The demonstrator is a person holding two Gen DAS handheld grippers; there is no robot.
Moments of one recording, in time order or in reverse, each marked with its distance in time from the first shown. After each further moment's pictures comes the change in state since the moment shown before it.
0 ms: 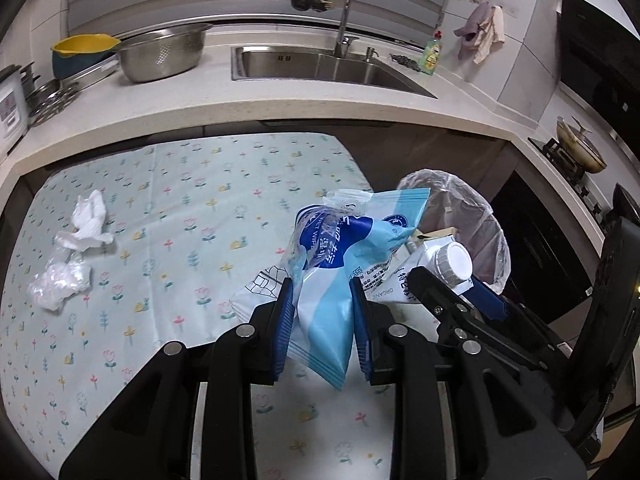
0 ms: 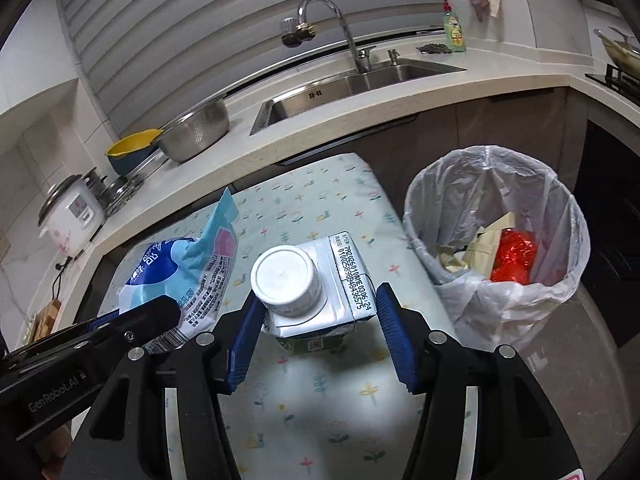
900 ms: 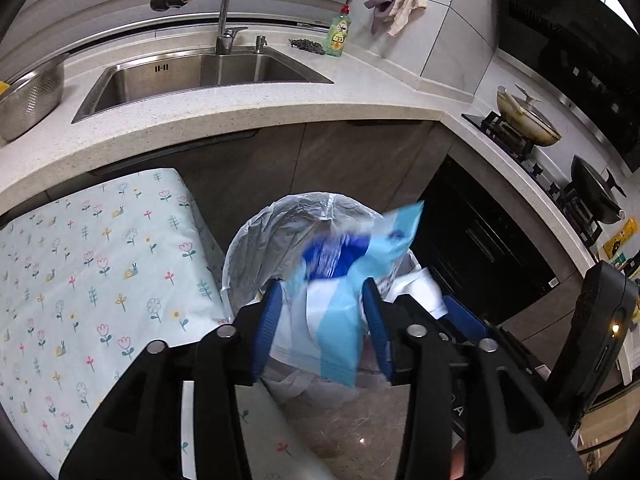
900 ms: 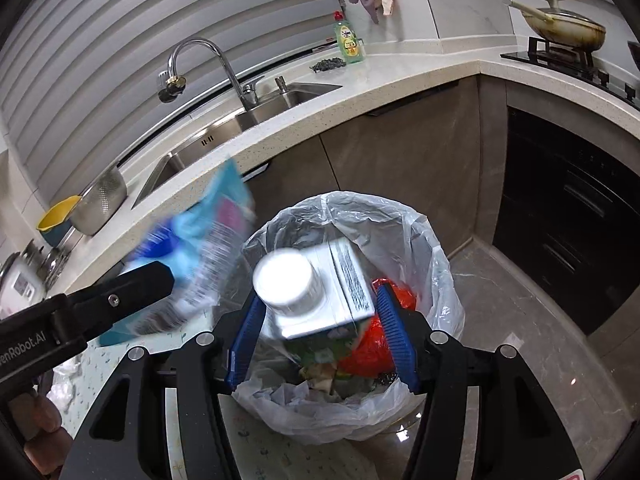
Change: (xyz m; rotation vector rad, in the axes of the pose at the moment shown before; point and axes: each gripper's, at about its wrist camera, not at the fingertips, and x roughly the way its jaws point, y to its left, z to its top) left arm 0.106 -0.149 0.071 0.141 0.030 -0.208; right arm 0.013 -0.163 0.062 0.156 -0.065 -0.172
